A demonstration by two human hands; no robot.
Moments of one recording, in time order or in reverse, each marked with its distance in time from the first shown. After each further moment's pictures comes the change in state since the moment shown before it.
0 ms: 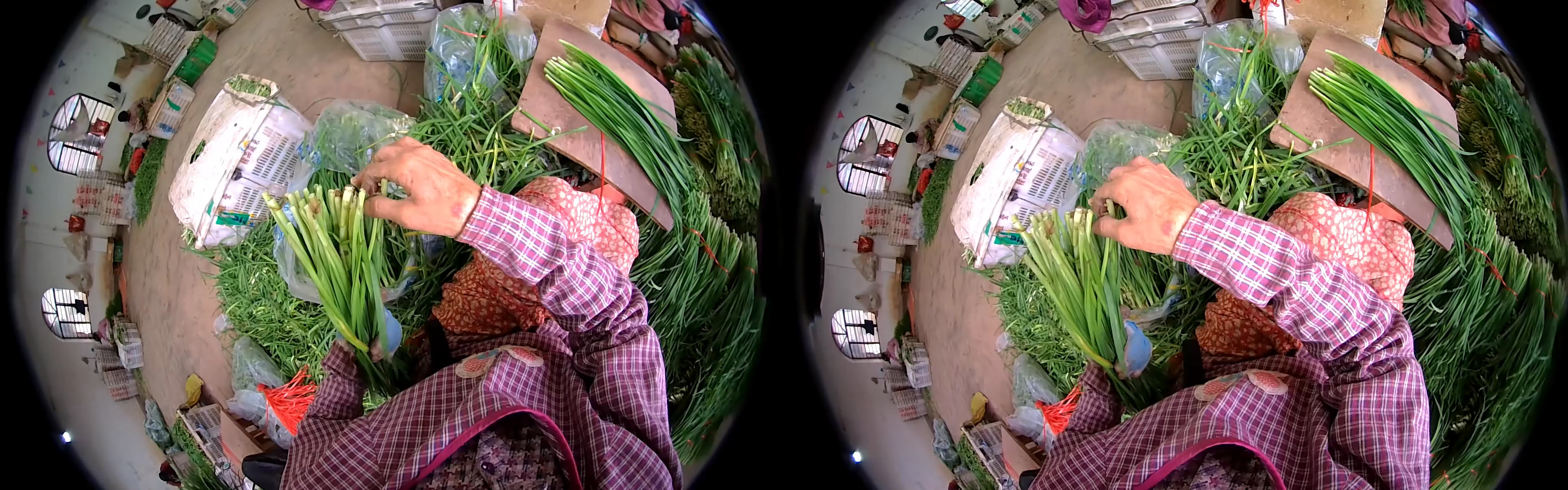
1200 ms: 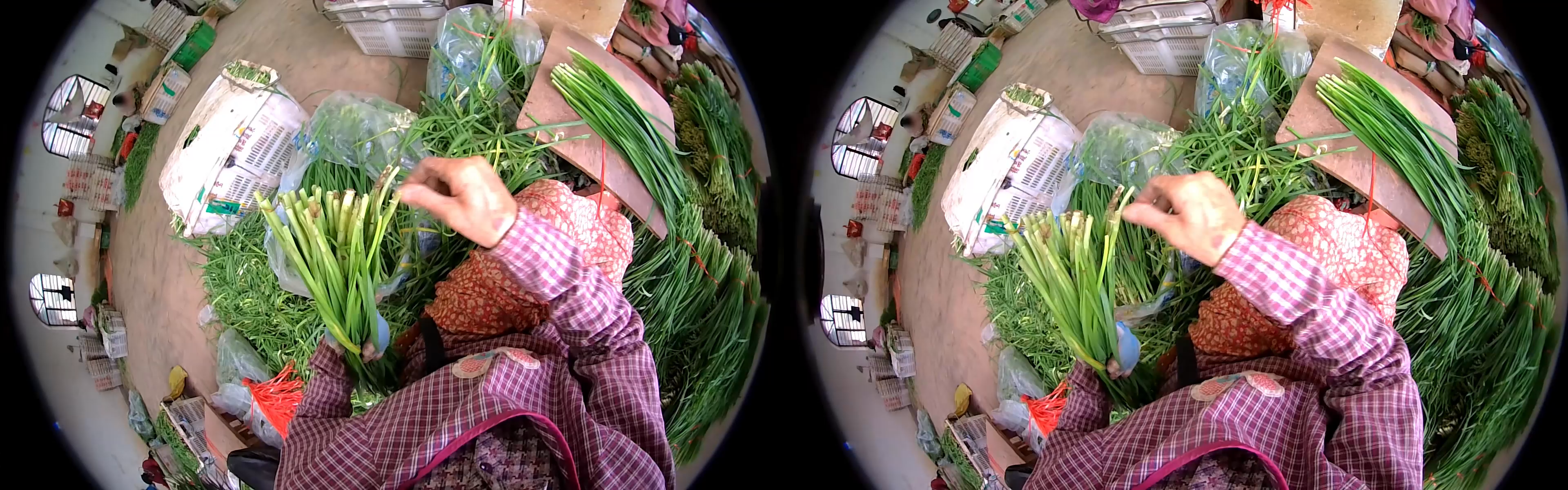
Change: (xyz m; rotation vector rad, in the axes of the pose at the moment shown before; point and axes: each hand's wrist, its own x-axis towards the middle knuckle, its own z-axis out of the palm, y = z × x) left_hand -0.046 -0.003 -0.006 -0.027 0.003 0.092; right_hand -0.033 -0.003 -0.009 0.077 0.120 0.202
